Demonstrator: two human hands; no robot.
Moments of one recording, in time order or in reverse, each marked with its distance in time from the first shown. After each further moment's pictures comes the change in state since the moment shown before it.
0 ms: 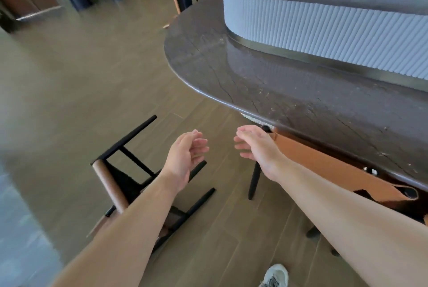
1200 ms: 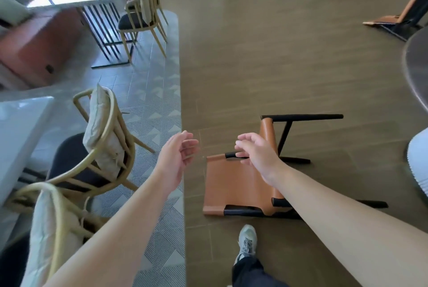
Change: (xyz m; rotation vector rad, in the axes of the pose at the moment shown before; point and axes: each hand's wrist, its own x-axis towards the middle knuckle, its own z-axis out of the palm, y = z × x) left_hand -0.264 -0.062 -0.549 -0.463 0.807 0.074; right_hand -0.111 0.034 0.590 -0.300 -0.734 0.036
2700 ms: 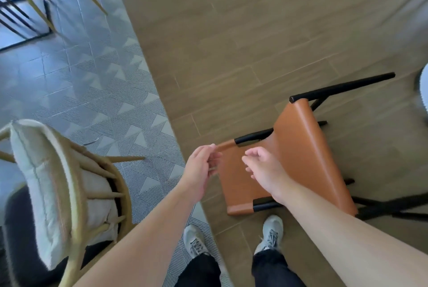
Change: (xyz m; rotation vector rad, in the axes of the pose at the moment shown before) left_hand 0.352 -0.032 -0.066 0.204 -0.198 -0.432; right_hand 0.288 0.054 0.138 -0.088 0.210 0.386
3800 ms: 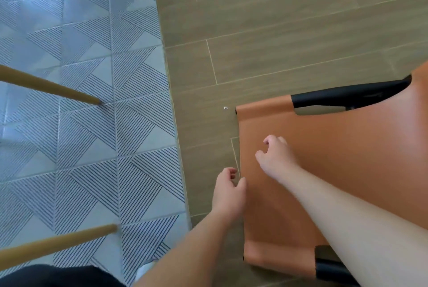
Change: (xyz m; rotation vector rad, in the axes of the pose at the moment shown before) left_hand 0.444 -0.495 -0.088 0.472 0.242 0.006; right_hand 0.489 0.411 0.182 -0.777 0.081 -0.109
